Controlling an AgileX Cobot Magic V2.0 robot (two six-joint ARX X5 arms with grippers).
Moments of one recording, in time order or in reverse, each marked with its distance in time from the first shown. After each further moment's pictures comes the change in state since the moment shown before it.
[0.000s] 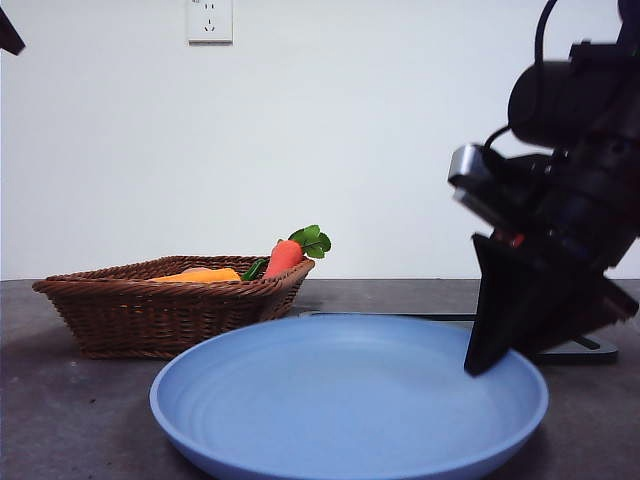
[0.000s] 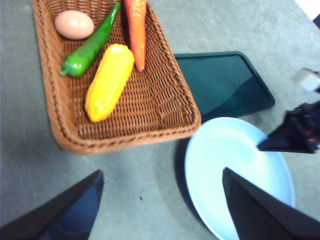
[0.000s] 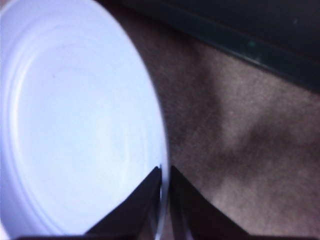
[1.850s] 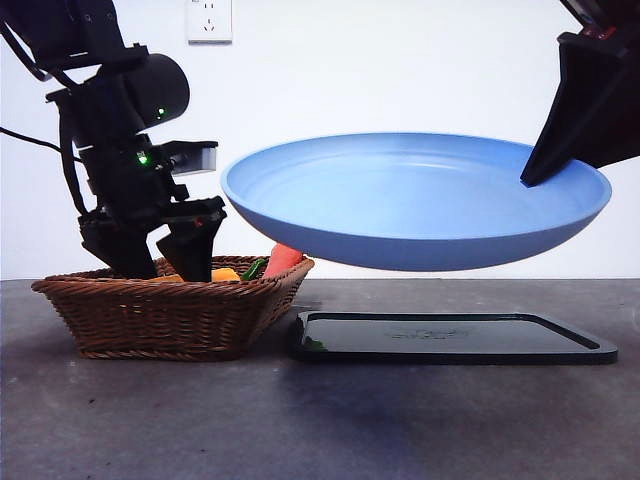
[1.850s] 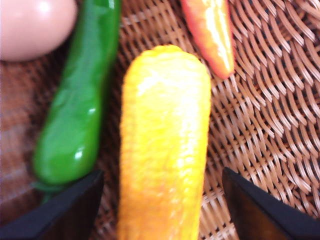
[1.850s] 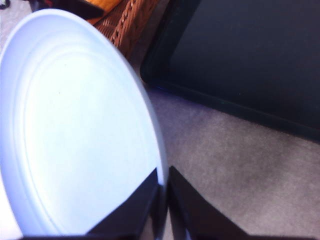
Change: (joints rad) left arm -0.233 1.155 0.547 0.169 -0.365 0.292; right arm -0.092 -0.460 0.012 -0.169 0.012 0.079
